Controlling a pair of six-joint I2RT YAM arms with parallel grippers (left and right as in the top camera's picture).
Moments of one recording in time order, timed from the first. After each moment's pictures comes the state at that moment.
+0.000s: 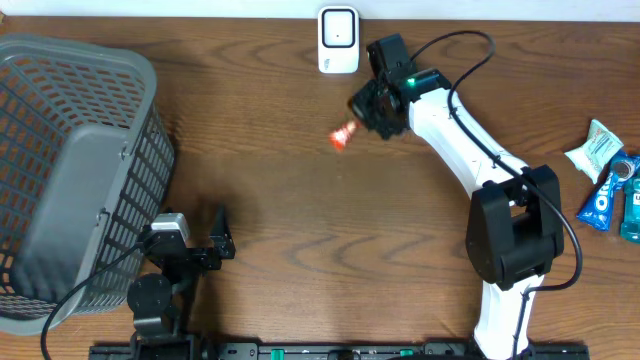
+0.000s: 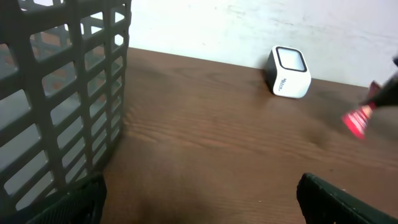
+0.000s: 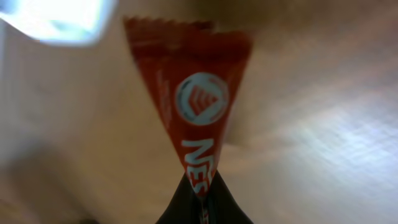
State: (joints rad) left arm 0.08 0.06 0.05 -0.18 0.16 -0.16; right arm 0.39 2.08 1.69 -0.69 -0.13 1.23
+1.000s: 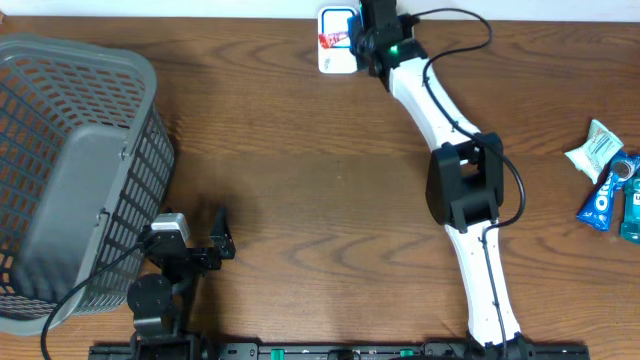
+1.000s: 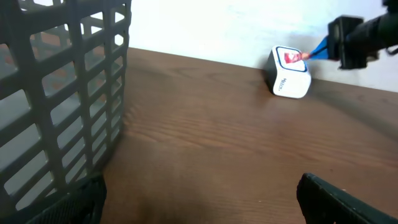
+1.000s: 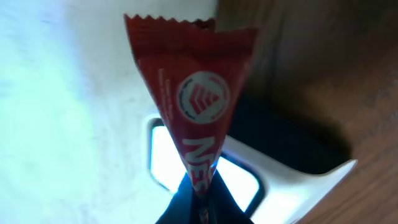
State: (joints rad) left arm 0.08 0.06 0.05 -0.18 0.16 -0.16; right arm 0.33 2.59 2.35 -0.42 0.06 1.61
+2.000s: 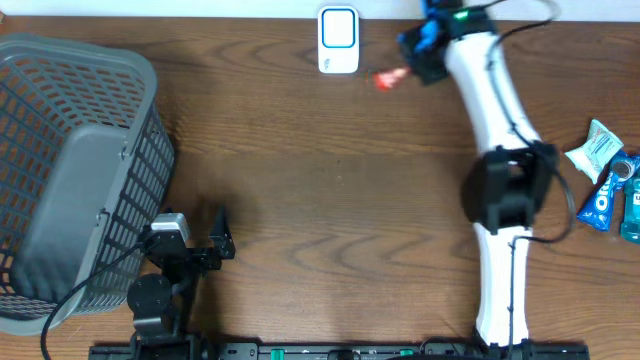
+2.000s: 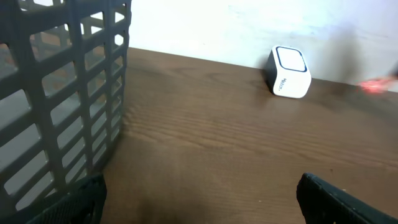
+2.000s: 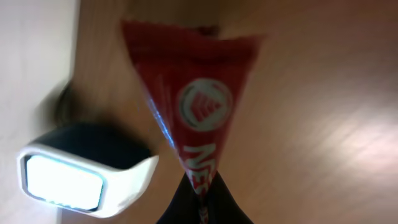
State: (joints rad) left arm 0.08 0.06 0.05 -0.18 0.16 -0.16; right arm 0.14 2.42 2.45 -1.21 0.00 1.31
